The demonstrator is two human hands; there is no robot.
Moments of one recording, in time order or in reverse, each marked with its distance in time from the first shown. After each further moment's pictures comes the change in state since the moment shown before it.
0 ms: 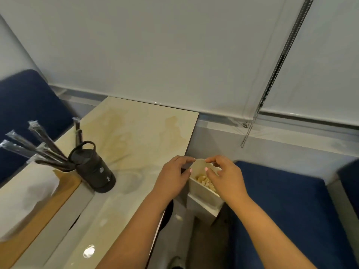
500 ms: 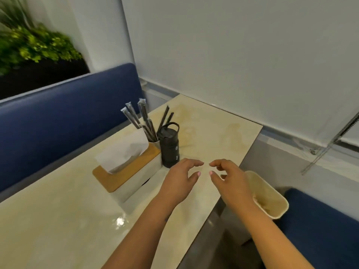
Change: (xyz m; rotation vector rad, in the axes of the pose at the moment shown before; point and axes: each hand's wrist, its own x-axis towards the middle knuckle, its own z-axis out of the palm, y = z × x) left_hand -0.137 -0.037 -0.107 0.056 0.283 -0.215; right_hand -0.071 -0.107 0.090 0.080 -0.218 -0.285
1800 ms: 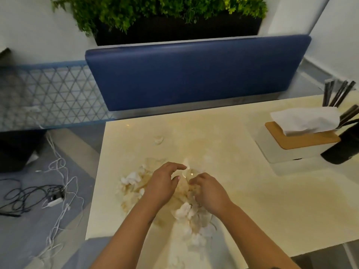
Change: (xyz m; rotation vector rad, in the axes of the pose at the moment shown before) left_hand -0.400 -0.216 -0.218 0.010 0.490 -0.609; right_hand -0.252 -0.184 0.335 -0.355 -1.032 -0.506
